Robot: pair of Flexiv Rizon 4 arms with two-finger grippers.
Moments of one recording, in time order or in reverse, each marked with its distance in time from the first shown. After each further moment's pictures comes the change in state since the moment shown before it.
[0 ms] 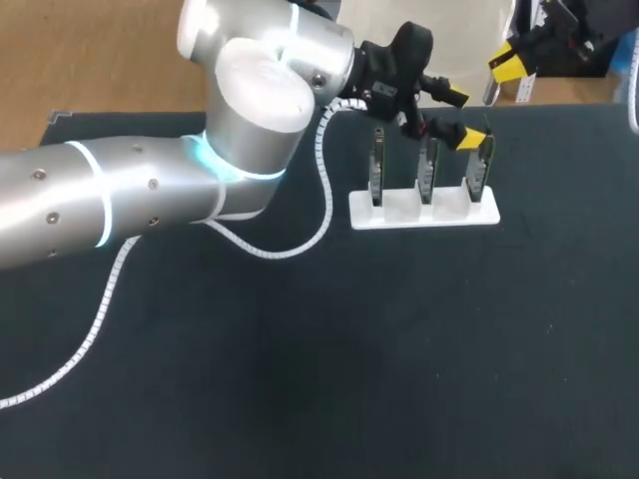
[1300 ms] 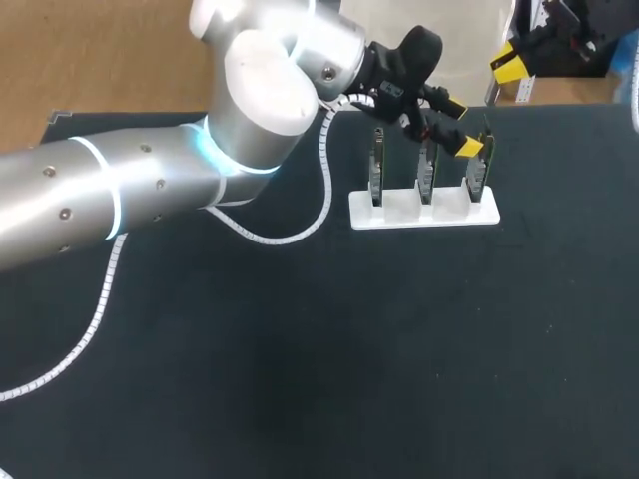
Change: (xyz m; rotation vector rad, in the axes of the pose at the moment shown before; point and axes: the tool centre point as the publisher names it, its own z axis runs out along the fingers) left arm 0.018 0.001 0.006 0.012 0.103 -0.049; right arm 0.001 0.002 -0.001 0.002 0.010 -0.005
